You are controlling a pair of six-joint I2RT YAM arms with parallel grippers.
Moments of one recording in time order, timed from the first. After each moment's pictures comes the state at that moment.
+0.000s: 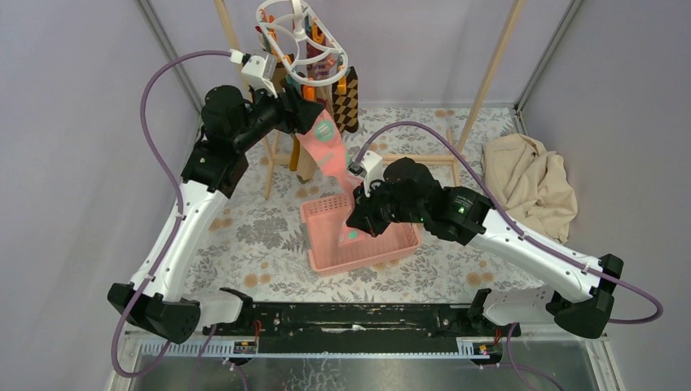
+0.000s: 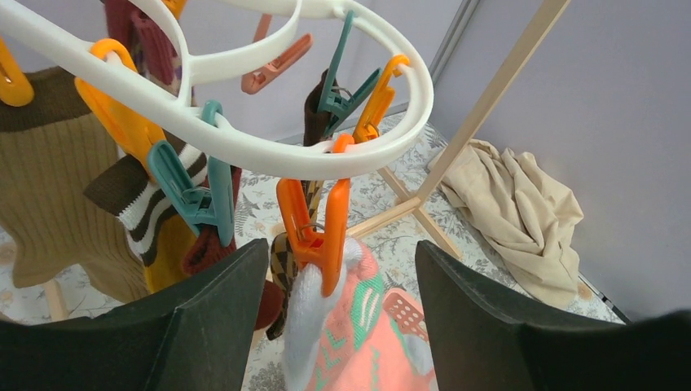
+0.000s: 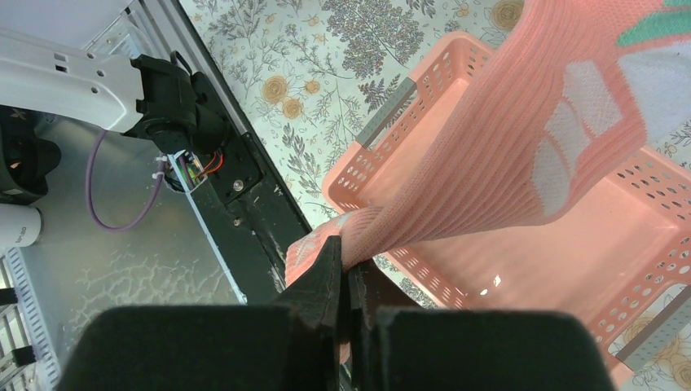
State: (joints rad) left arm -0.32 1.25 1.47 -0.24 0.30 -0.25; right arm 1.02 1.24 1.32 -0.64 -0.14 0.26
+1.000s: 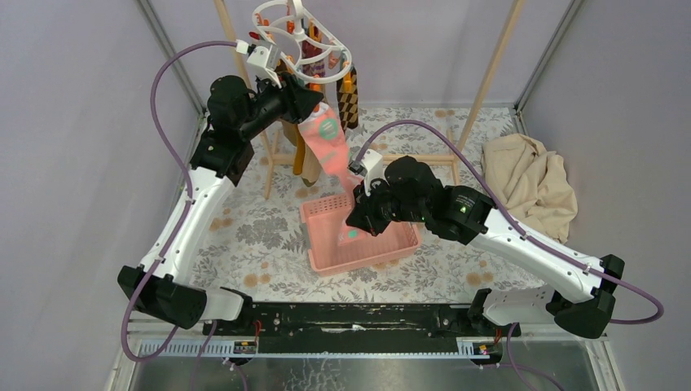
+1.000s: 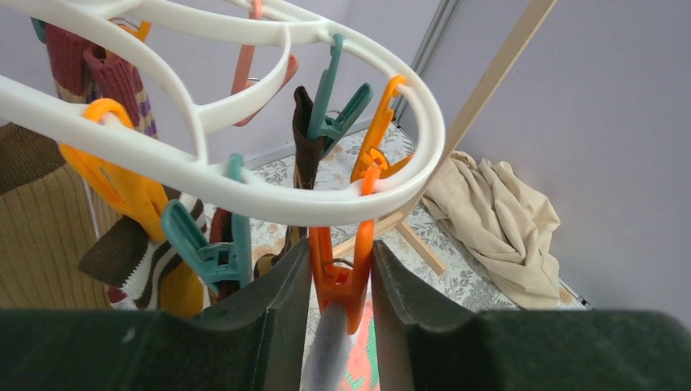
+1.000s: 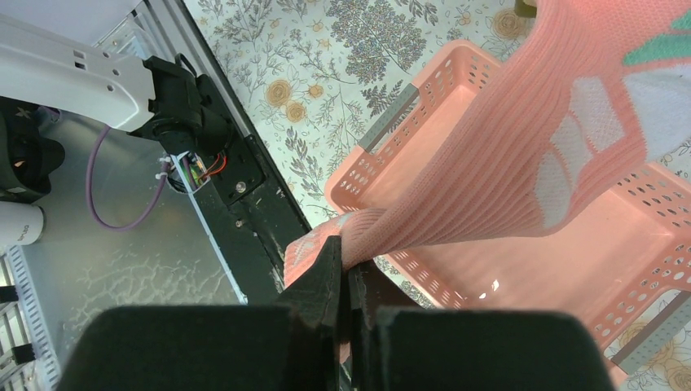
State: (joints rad) left arm -0.29 1.35 1.51 -0.14 0.40 -0.29; right arm 1.02 1.24 1.34 -0.65 -0.15 0.25
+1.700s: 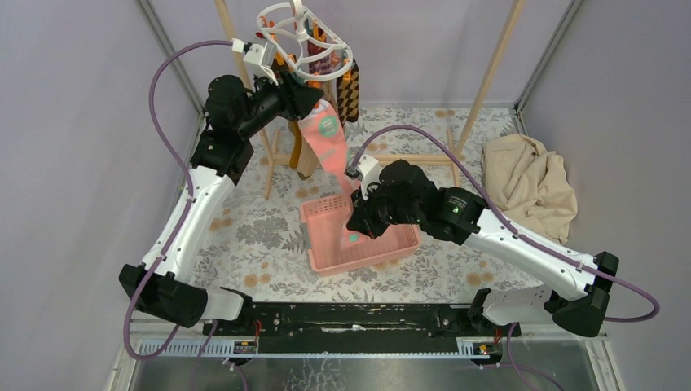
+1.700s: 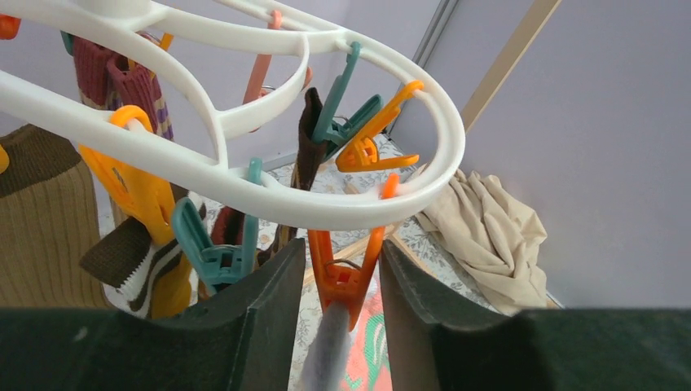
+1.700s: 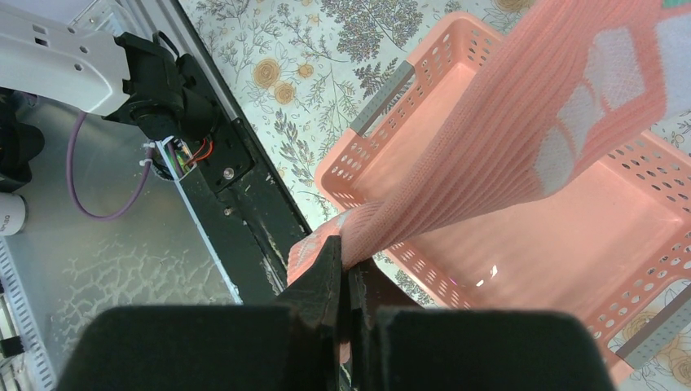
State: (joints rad) left arm -0.28 1.36 1.50 -0.09 0.41 -0.34; right arm 1.02 1.25 1.30 -0.65 -0.15 0.25
